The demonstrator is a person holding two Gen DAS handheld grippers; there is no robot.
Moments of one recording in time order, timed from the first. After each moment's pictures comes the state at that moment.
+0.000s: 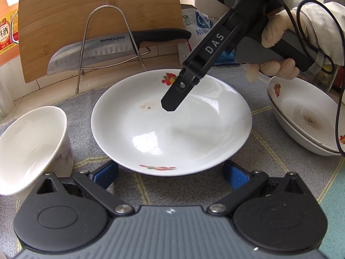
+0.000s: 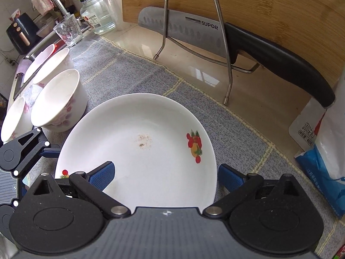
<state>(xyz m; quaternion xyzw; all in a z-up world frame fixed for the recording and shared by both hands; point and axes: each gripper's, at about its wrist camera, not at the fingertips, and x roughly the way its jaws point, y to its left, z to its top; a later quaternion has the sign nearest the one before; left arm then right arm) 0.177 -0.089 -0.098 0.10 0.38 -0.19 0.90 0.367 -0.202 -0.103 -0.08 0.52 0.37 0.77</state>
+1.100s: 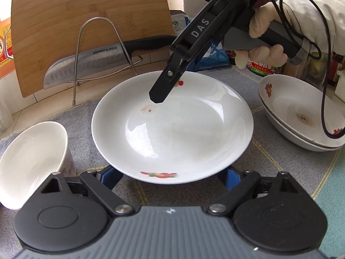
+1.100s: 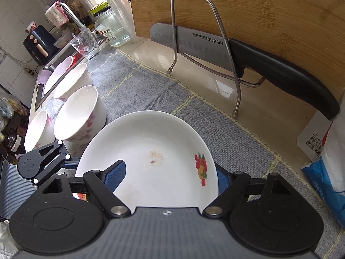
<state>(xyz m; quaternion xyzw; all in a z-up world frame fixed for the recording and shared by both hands) 0.171 -0.092 -0.086 0.13 0.36 -0.20 0.90 0.375 -0.211 -0.087 -0.04 0.51 0.42 0.75</state>
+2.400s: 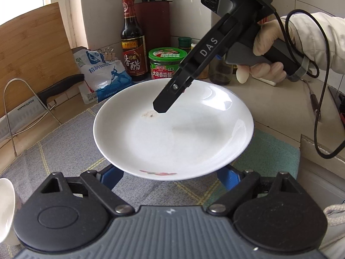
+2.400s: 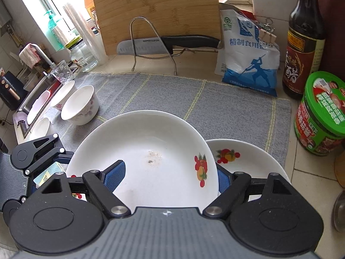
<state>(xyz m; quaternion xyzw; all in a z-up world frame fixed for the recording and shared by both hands) 0.109 -0.158 -0.044 0.18 0.33 -0.39 0.84 0.219 -0.329 -0.049 0.05 0.48 0.26 0.83</state>
